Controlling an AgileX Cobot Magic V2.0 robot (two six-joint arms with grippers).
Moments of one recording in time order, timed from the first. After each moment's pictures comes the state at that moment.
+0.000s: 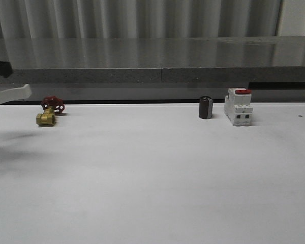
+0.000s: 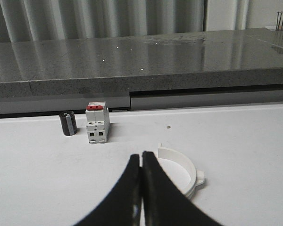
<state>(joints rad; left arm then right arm) -0.10 1.87 -1.43 0.03 0.96 -0.05 -0.04 -0.01 0.03 0.03 0.08 0.07</state>
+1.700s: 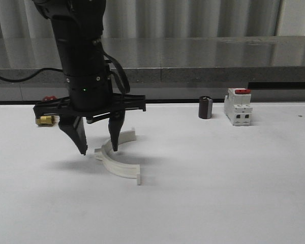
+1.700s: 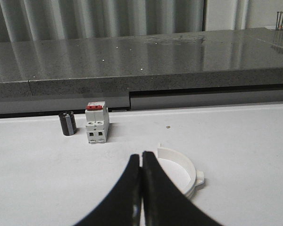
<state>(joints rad) -0.59 2.07 -1.54 0.04 0.92 -0.66 -0.04 -0.01 0.03 0.03 0.08 0.07</state>
